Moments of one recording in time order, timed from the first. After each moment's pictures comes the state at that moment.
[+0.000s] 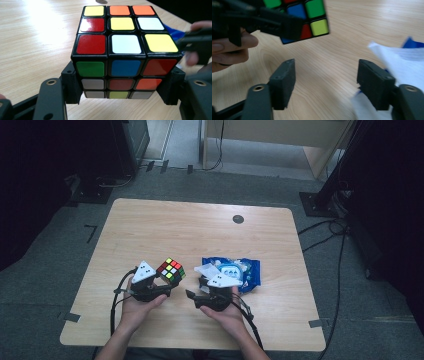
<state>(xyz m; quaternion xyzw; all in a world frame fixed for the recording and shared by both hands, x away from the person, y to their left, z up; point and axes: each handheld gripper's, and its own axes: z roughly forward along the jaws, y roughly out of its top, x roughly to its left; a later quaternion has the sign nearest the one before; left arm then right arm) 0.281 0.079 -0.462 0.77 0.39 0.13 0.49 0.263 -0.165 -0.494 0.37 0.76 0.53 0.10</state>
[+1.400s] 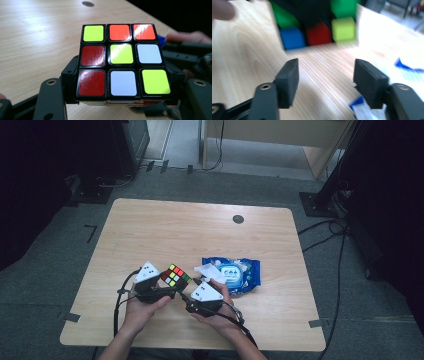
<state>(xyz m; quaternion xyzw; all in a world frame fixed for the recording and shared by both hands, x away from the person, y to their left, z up) 0.277 0.073 -0.455 0.76 0.39 0.09 0.52 0.248 -0.137 -0.501 0.30 0.79 0.46 0.25</state>
